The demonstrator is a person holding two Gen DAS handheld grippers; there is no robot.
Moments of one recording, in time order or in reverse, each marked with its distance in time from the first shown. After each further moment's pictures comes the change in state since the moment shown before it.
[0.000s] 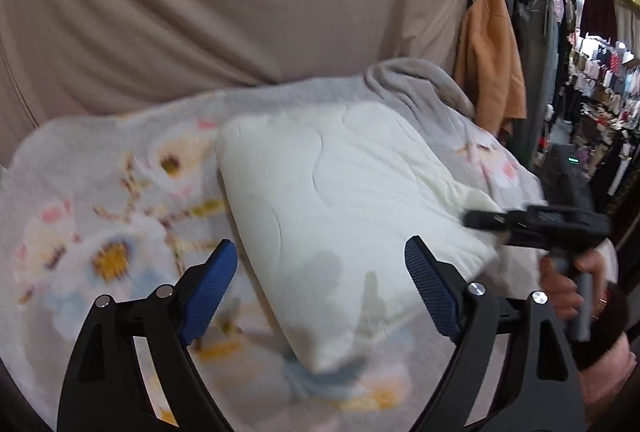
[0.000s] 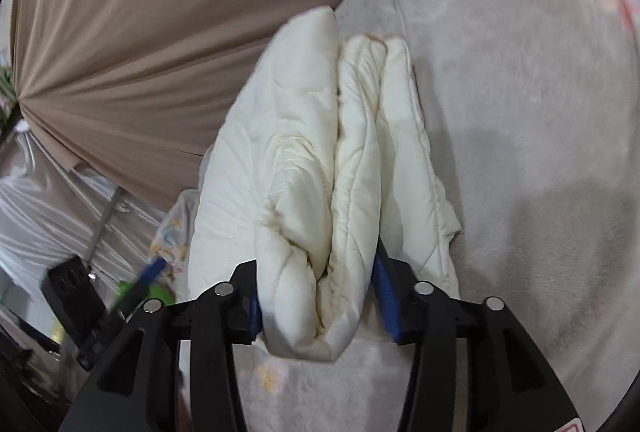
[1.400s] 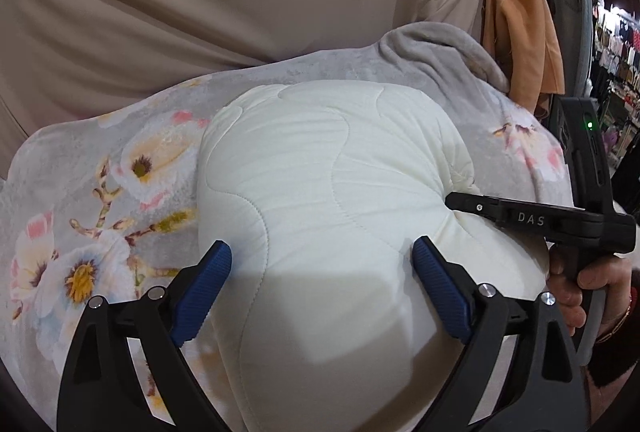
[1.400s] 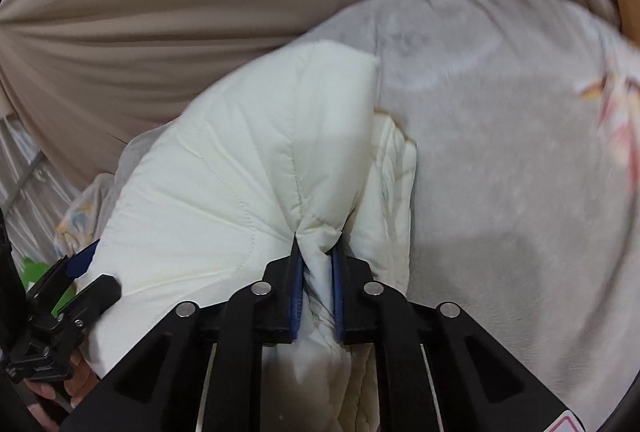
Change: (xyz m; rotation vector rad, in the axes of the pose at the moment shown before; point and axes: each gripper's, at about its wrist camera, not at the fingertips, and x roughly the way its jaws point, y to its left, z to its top) left arm 0.098 -0.045 0.012 0.029 0.094 0.109; right arm 0.065 -0.014 0.052 -0.168 -0.014 -0.276
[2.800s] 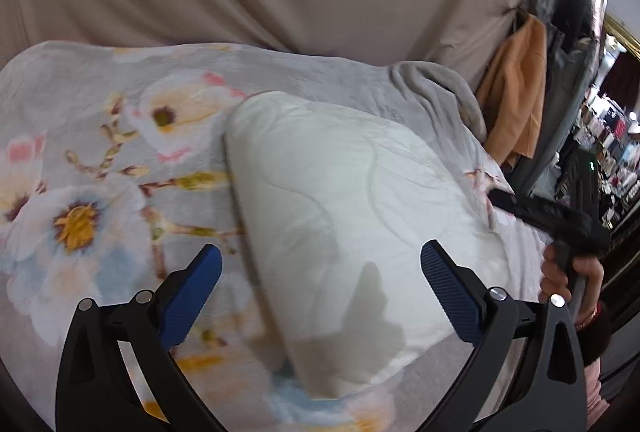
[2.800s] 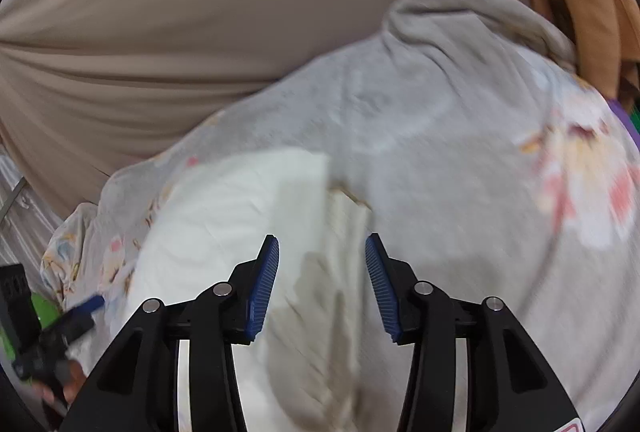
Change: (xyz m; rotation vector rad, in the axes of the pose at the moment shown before) left arm -0.036 0.107 -0.013 -0.289 0.034 -0.218; right arm -0.080 -0.008 0.022 0.063 -0.026 -0.121
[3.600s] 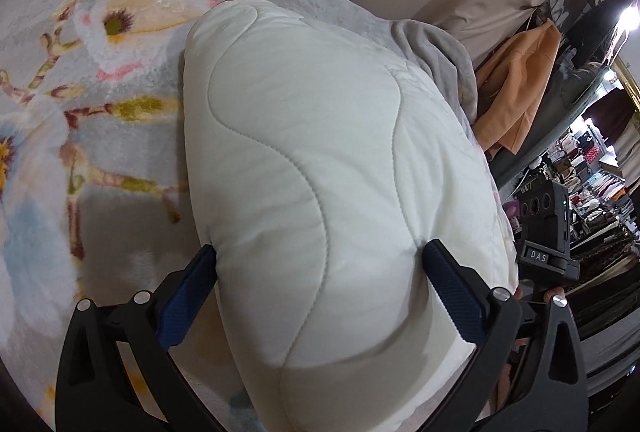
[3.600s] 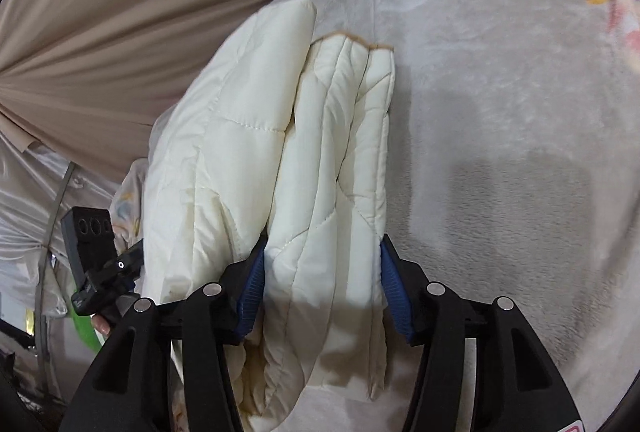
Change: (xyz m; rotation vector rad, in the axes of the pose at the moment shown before) left arm 0.078 0.010 -0.008 -0.142 0.185 -0.171; right arm 0.073 -0.006 -0.029 0.083 0.300 0.291
